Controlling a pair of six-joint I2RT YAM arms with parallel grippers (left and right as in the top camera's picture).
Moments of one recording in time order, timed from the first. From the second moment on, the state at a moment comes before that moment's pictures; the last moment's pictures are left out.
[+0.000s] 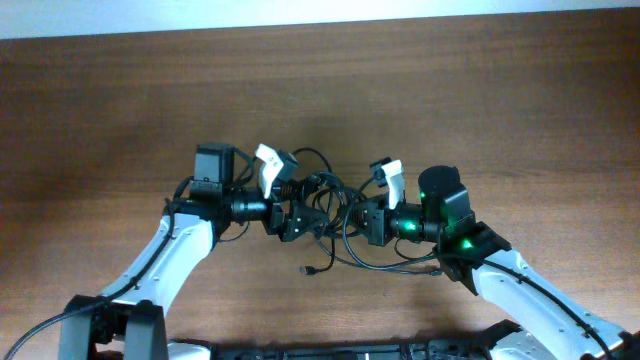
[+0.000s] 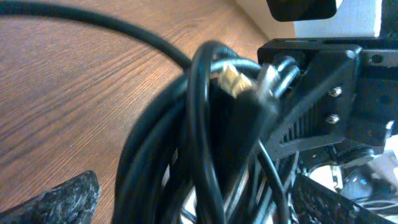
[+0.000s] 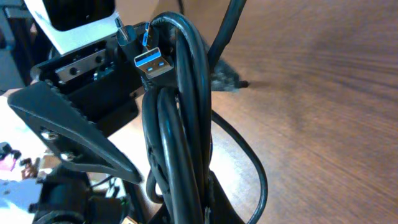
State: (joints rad) left arm -0.18 1.48 0.73 -0.21 1.08 0.23; right arm 0.43 1.23 0.50 0.19 -0.75 0.53
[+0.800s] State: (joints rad) left arm -0.19 1.48 0.73 -0.18 1.00 0.25; right arm 0.43 1.23 0.50 0.19 -0.82 0.54
